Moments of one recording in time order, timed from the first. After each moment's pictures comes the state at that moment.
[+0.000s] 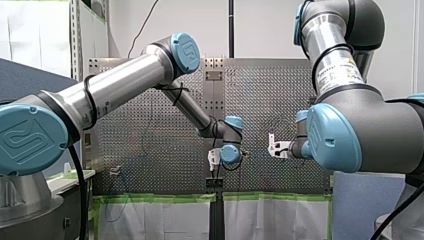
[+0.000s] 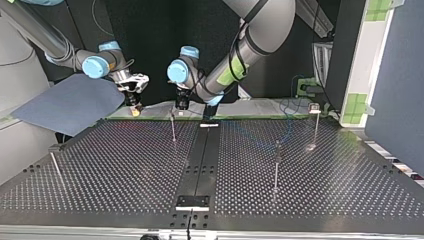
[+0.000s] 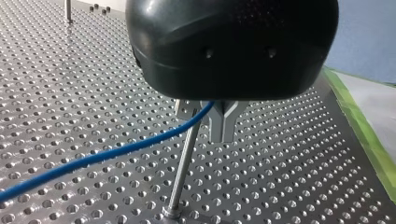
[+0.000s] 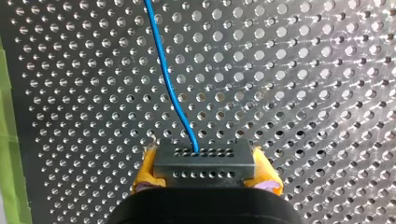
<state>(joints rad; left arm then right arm) -0.73 -2.58 -1.21 -2.67 -2.03 -1.78 1.73 -0.84 1.76 -0.73 1.13 1.58</state>
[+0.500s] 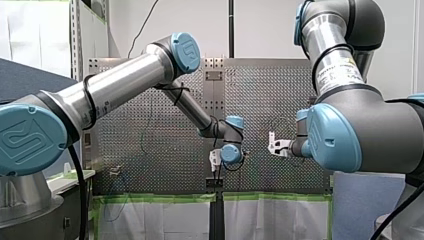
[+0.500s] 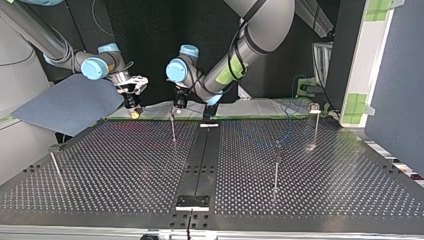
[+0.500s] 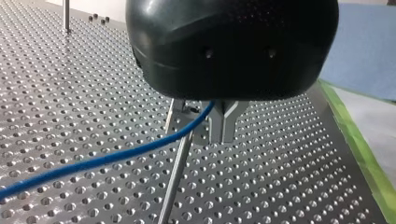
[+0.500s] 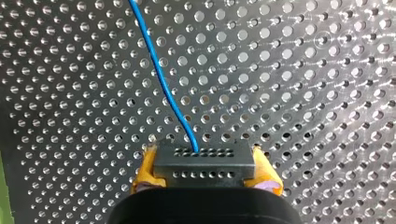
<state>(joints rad) -0.73 -2.58 -1.21 -2.69 -2.00 -1.80 1.72 -0.84 1.74 -0.74 1.12 1.60</state>
